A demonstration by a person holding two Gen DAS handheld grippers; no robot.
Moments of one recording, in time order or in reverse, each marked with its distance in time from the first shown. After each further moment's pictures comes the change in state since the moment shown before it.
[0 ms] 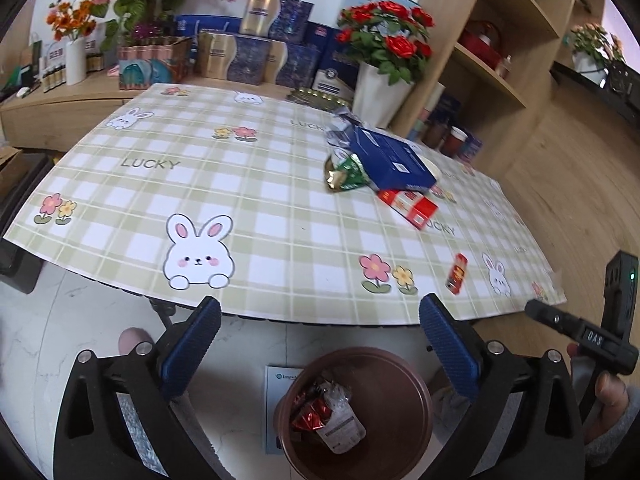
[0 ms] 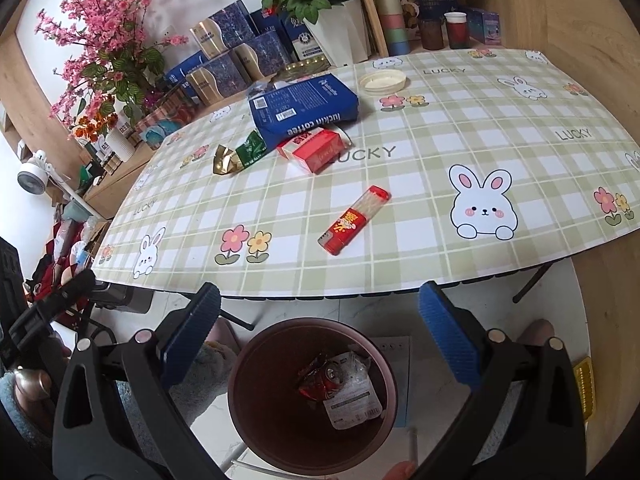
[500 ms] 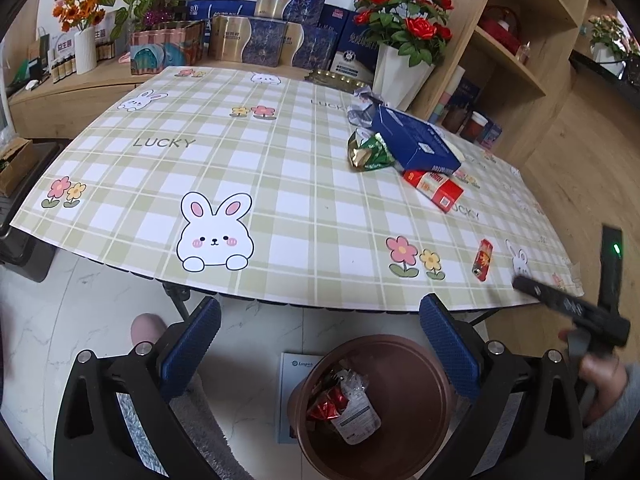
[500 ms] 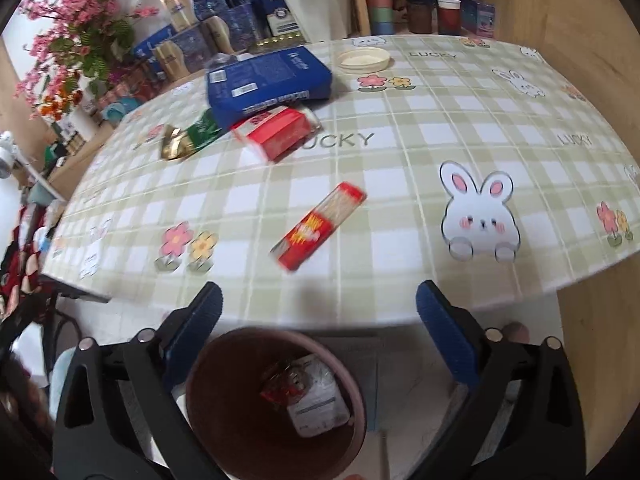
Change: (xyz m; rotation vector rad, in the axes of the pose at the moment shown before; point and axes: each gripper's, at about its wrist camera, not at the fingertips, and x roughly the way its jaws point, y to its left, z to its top) left arm 0.016 0.010 -0.011 0.002 0.062 0.063; right arm 0.062 -0.012 0.026 -0.032 0.071 -0.146
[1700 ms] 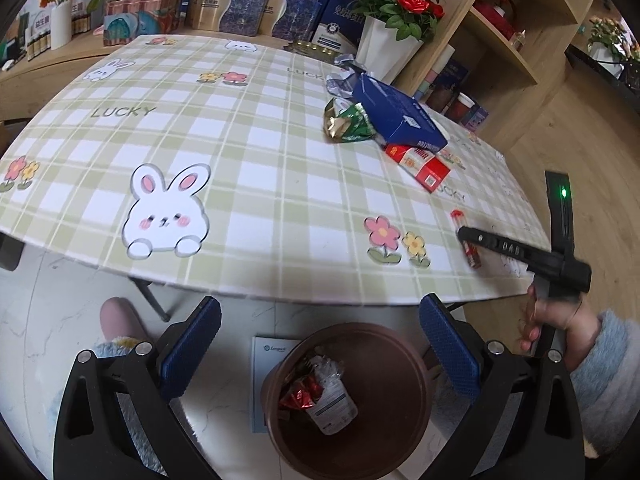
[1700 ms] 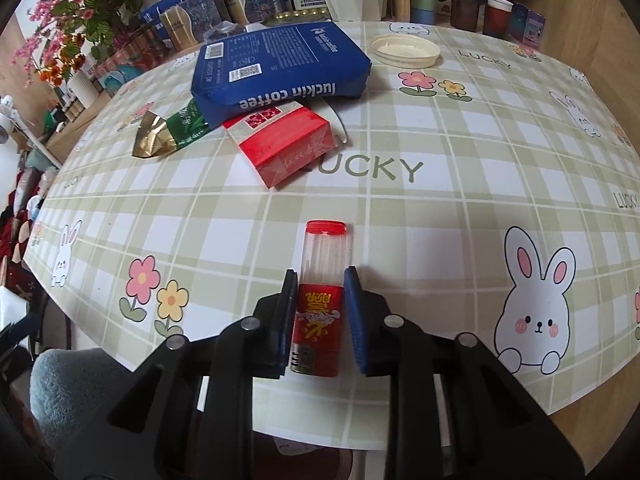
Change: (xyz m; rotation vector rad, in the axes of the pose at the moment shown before) left arm 0.037 -0.009 0.008 -0.021 0.091 -0.111; right arm 0.063 0.013 0.050 -0.118 0.068 0.029
